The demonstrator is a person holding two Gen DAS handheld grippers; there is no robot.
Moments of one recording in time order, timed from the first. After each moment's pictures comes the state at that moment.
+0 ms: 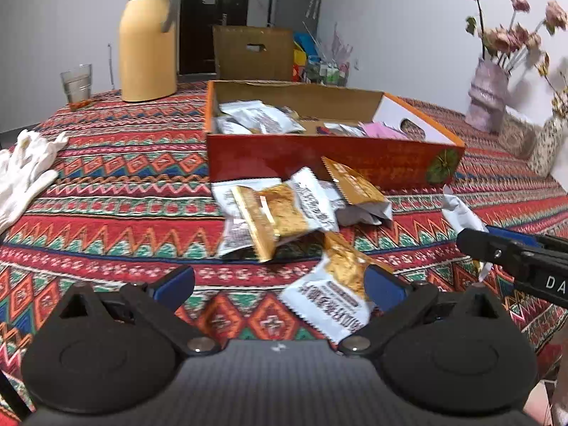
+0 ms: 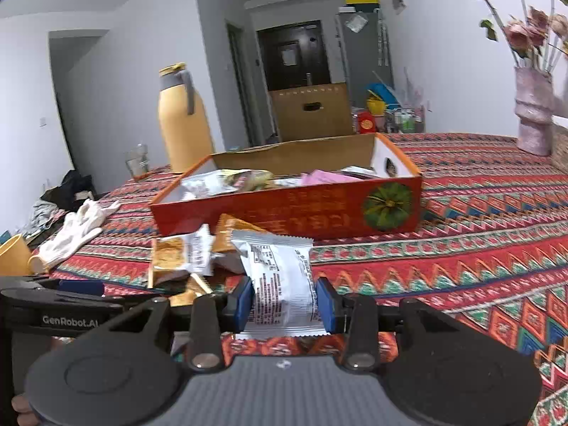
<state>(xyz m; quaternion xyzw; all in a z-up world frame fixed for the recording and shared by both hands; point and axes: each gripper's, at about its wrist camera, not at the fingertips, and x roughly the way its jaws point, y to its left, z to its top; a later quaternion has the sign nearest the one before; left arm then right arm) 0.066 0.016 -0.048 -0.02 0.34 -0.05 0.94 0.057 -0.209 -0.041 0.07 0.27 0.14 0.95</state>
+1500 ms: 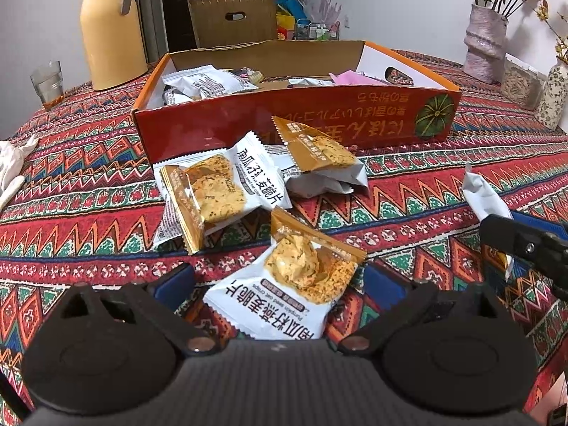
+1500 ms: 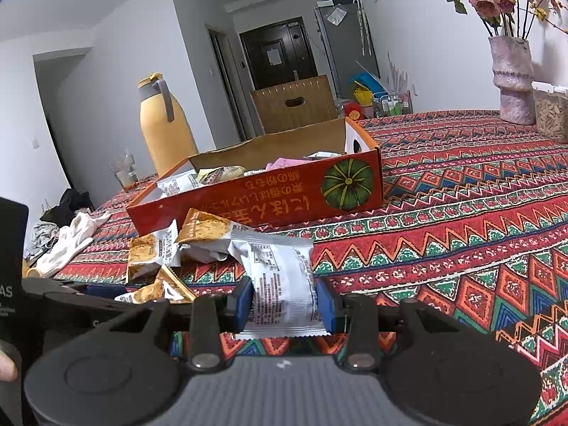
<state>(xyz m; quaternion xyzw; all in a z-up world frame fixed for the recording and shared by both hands) 0.092 -0.033 -0.069 0.03 0.39 -0.05 0.92 0.054 -0.243 -0.059 0.11 0.27 0.14 0.95</state>
